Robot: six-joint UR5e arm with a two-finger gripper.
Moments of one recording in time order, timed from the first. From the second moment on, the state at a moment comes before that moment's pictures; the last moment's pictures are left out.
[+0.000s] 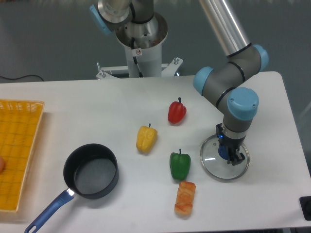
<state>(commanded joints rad) 2.71 -2.15 -1.60 -0.87 1.54 1.87</state>
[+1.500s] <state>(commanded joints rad) 2.71 -2.11 -1.60 -0.88 1.55 1.88</state>
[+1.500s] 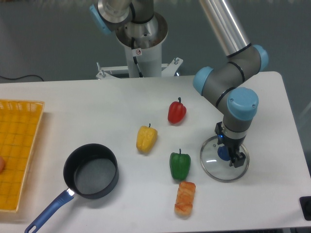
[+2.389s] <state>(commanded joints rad) 2.72 -2.02 -1.59 -0.92 1.56 1.85</state>
